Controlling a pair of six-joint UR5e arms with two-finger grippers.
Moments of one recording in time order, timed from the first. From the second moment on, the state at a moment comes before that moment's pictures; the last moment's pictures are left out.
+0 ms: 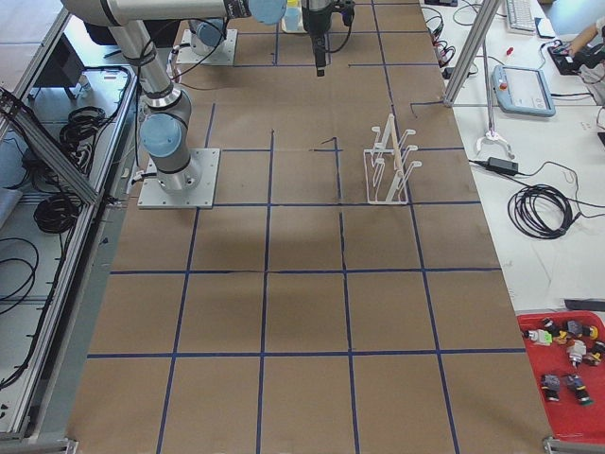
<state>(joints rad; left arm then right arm) -1.13 -1.78 -1.95 -0.98 1.57 0.46 1.60 -1.66 1.64 -1.65 -1.61 -0.01</state>
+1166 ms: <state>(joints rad) -1.13 -1.82 -1.99 -0.93 1.58 0.46 1.60 -1.65 1.64 -1.65 -1.61 -0.01</state>
